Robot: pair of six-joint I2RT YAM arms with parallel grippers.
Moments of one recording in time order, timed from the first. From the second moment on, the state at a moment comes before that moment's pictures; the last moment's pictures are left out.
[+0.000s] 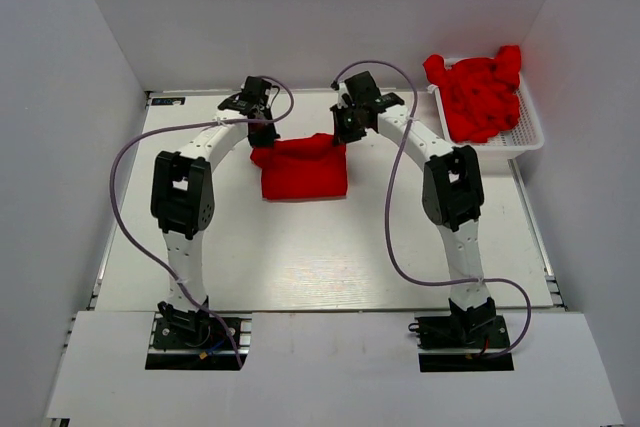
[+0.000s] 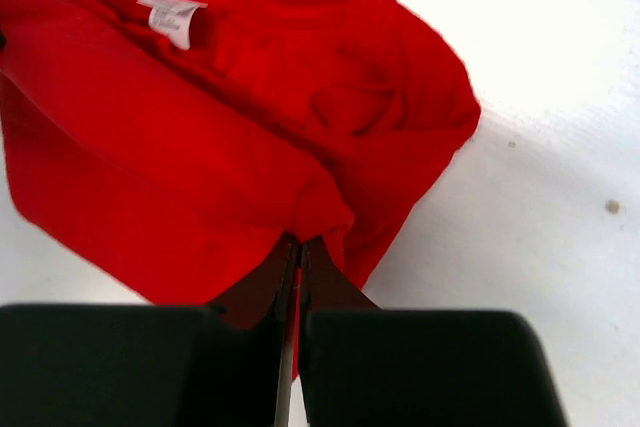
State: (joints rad) left arm -0.29 2.07 1.75 -0.65 -0.09 -0.49; right arm 0.50 2.23 2.00 -0.68 -0.24 0.15
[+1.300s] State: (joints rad) left arm -0.26 2.10 1.53 -0.37 -0.01 -0.20; right arm 0.46 1.94 1.65 -0.53 -0.25 0.14
